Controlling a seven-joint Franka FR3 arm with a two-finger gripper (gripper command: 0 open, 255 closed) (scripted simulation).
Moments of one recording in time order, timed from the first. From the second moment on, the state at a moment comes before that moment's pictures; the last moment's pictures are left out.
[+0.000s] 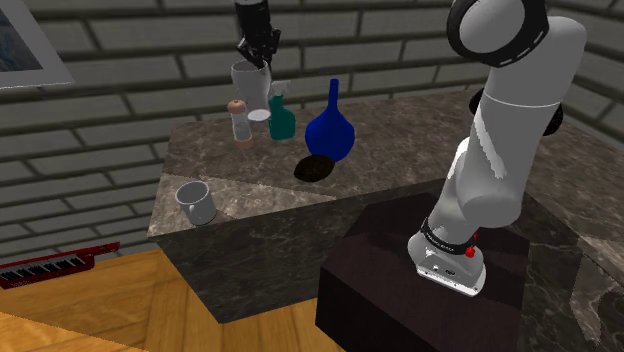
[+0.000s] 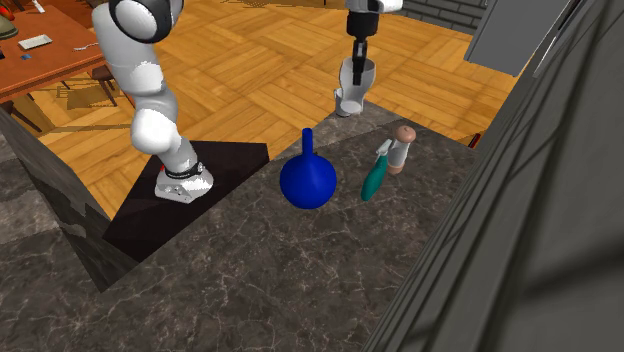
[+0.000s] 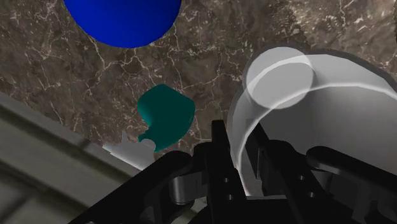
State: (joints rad) arm 0.28 0.15 -0.11 -1.44 -0.14 1.60 0.27
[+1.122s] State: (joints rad) arm 0.43 0.37 -0.02 -1.19 -0.15 1.53 0.50
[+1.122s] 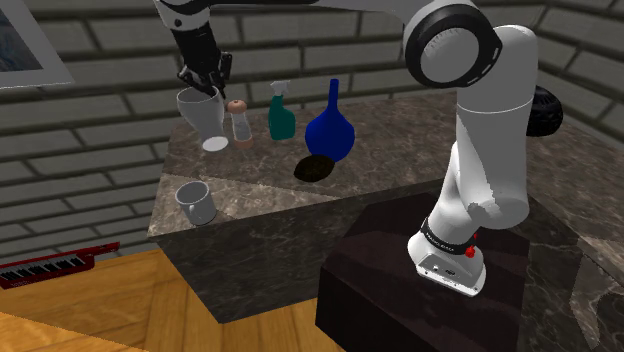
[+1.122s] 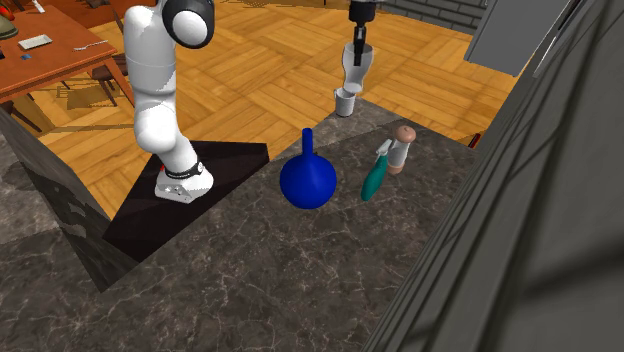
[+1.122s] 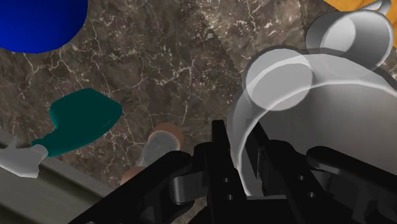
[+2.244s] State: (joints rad) arm 0.43 0.33 -0.02 -1.47 -0.15 1.77 0.54
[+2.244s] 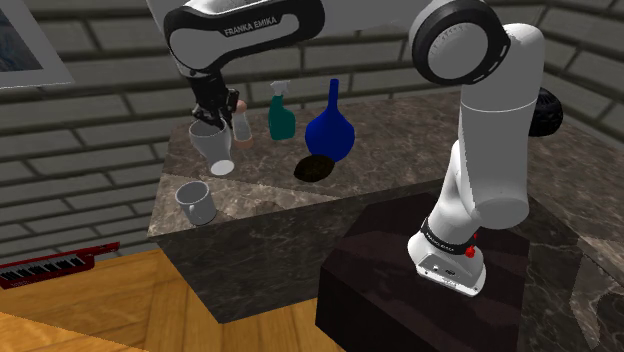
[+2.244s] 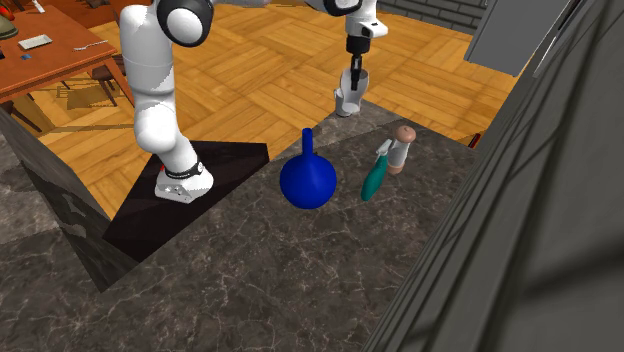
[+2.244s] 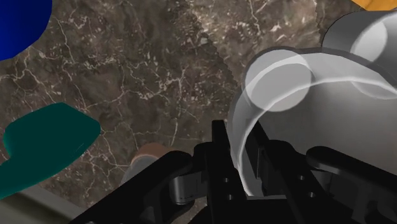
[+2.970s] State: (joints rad) arm 0.42 0.35 -0.03 -1.59 -0.16 1.91 0.56
